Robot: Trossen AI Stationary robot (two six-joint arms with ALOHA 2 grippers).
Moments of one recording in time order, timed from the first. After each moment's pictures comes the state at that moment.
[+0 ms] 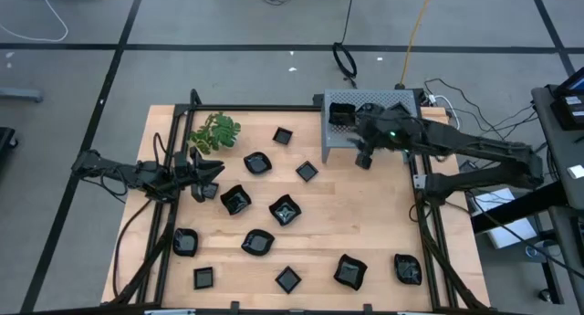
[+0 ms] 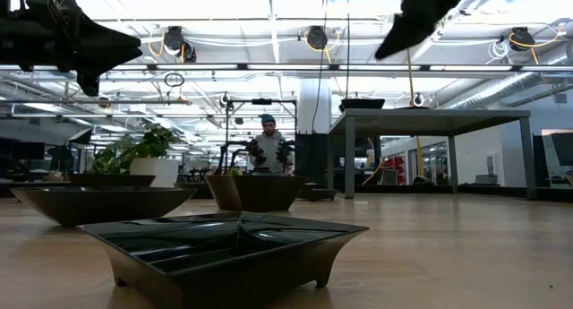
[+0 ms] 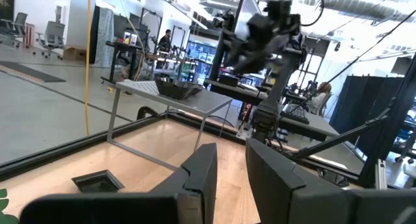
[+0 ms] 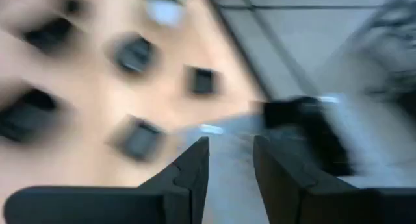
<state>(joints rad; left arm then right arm) -0.27 0.08 0.02 0.24 -0.54 -0.19 -0.23 1.03 1.01 -0.59 0.17 -0.04</state>
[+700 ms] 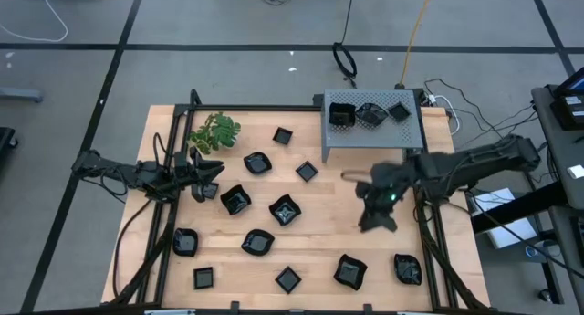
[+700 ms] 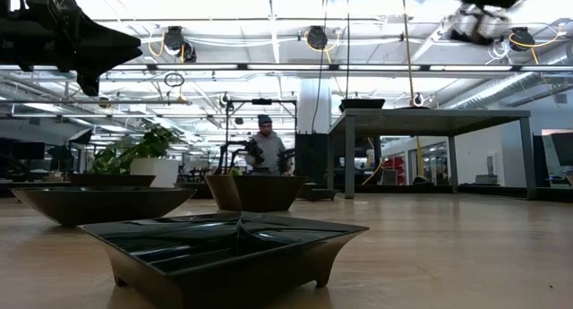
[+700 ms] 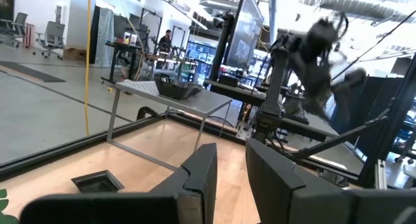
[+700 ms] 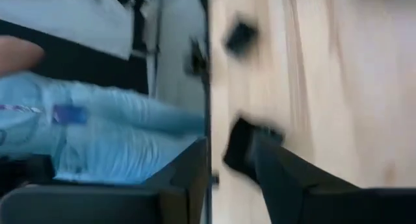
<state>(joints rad) -0.27 0.08 0.02 0.24 -0.54 -0.19 0.19 1.05 0.84 -0.51 -0.55 0.71</state>
